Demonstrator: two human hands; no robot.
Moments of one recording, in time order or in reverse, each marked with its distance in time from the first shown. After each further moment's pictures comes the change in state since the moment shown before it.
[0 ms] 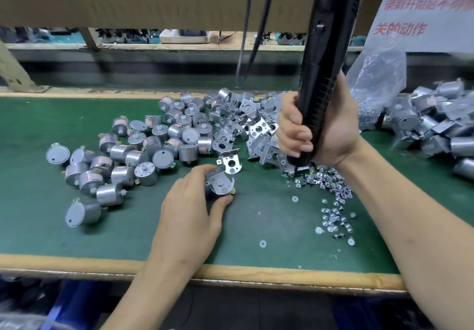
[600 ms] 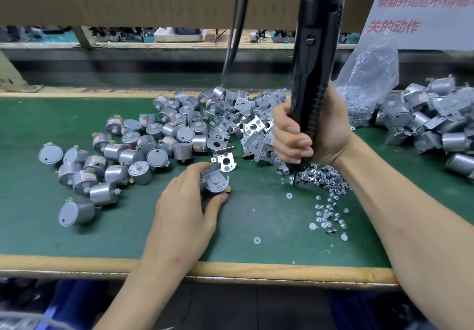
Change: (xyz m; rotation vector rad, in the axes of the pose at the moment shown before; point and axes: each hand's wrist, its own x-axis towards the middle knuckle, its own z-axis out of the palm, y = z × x) left_hand -0.001 0.003 -0.002 -0.009 -0.024 -0.014; right_hand -0.007 0.000 -0.006 0.041 -0.128 0.136
